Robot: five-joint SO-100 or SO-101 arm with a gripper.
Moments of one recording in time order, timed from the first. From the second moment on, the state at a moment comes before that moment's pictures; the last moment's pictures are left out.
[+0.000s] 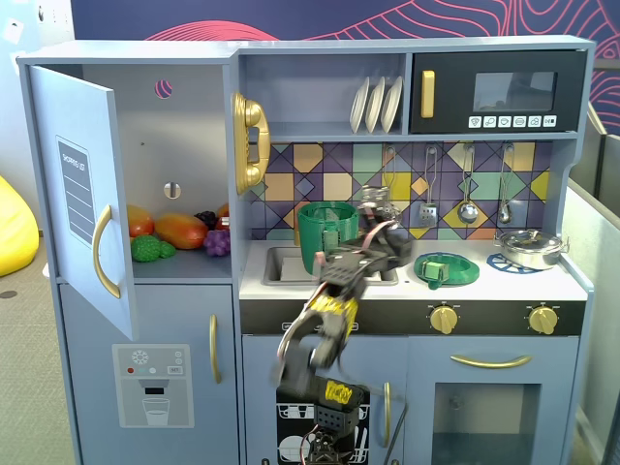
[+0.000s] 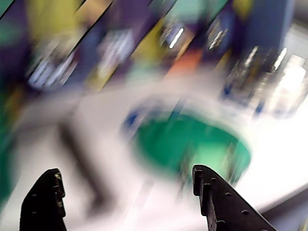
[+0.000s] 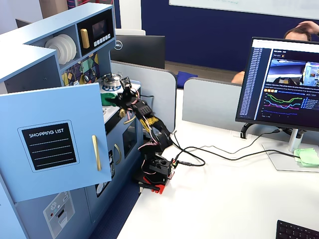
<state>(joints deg) 25.8 149.7 115.2 40.1 -96.9</state>
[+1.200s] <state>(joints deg) 0.4 182.0 170.9 78.0 -91.9</state>
